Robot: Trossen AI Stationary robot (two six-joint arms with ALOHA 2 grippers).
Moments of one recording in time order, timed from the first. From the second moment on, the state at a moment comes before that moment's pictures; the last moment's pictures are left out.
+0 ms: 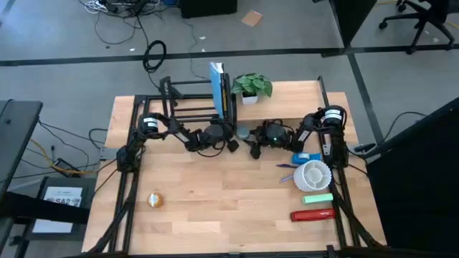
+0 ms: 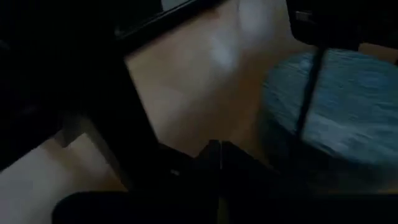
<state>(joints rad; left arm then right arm) 0.25 2.17 0.89 0.95 -0.34 -0.03 -0.25 2.01 0.42 1.18 0.06 0.06</state>
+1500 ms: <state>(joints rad) 0.03 1.83 0.88 0.49 -0.52 -0.14 -0.22 2.02 0.46 1.18 0.11 0.15</state>
